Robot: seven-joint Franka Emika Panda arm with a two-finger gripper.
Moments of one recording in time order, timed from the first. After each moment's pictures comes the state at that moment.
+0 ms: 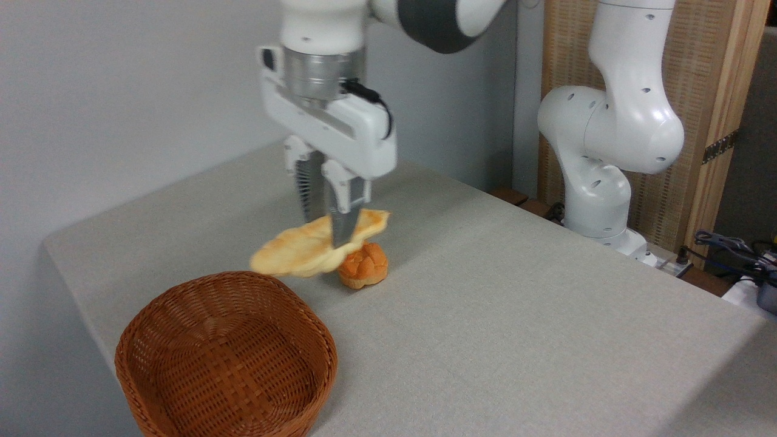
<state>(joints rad) -0.05 -0.17 0.01 -1.95 -0.16 1.88 0.69</state>
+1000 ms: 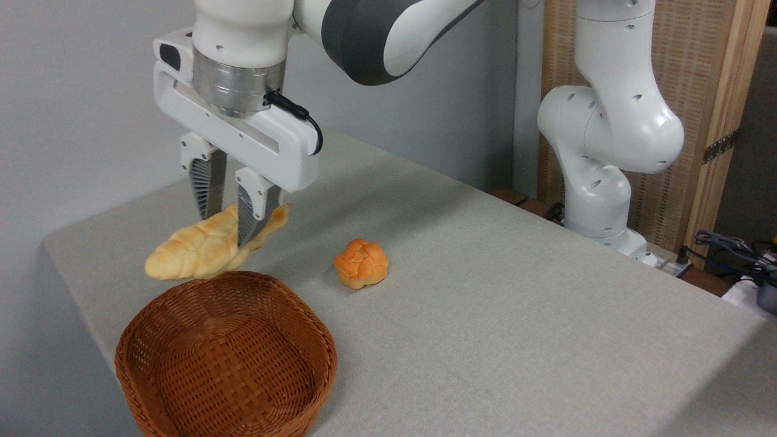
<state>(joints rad) -0.05 0.05 0.01 -1.69 -0.39 1.95 0.49</state>
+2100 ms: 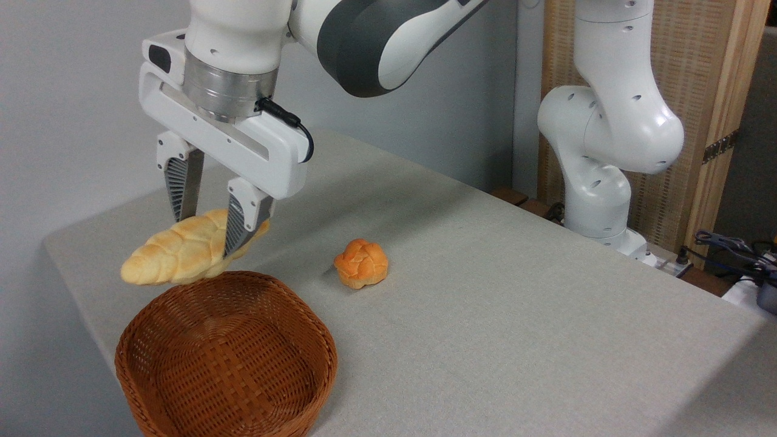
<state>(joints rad) -0.06 0.07 0.01 -1.69 -0.41 2.01 0.48</state>
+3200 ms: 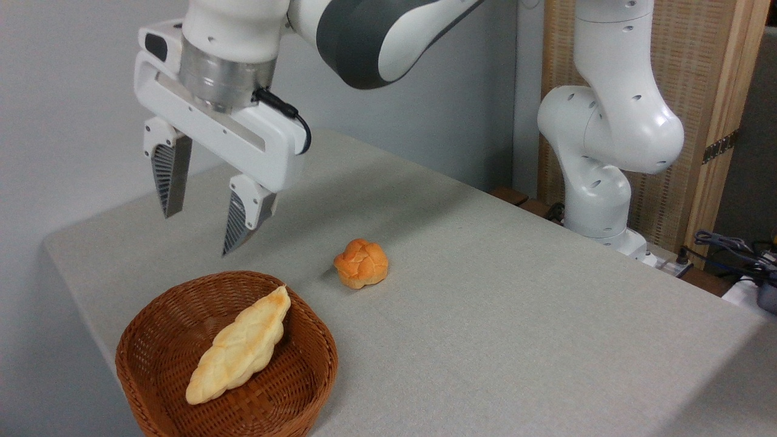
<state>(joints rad) -0.05 0.07 0.01 -1.66 -0.41 2.01 0.48</state>
